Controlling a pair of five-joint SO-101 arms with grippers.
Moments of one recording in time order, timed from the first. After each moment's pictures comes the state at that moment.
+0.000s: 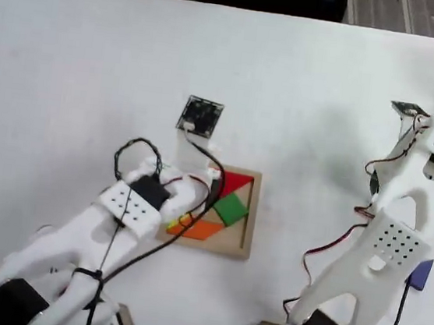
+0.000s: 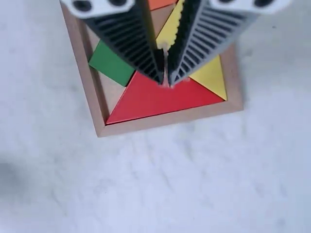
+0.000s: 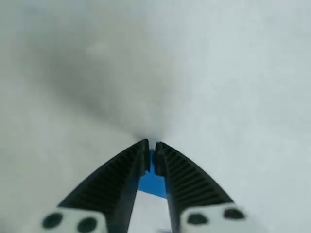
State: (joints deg) left arm 27.8 -23.6 53.9 31.8 17.1; right arm 28.1 52.2 -47.5 97.5 39.7
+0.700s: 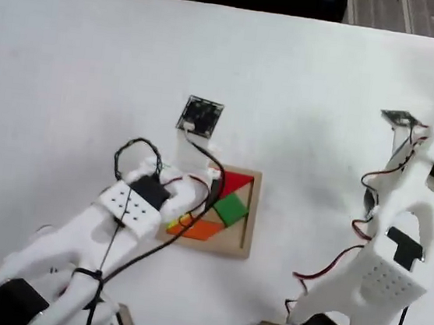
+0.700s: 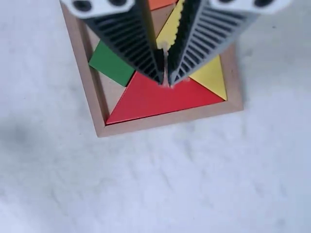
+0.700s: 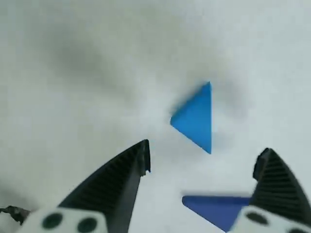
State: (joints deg) left arm 27.8 -23.6 53.9 31.8 17.1; right arm 28.1 24.7 -6.2 85.5 45.8
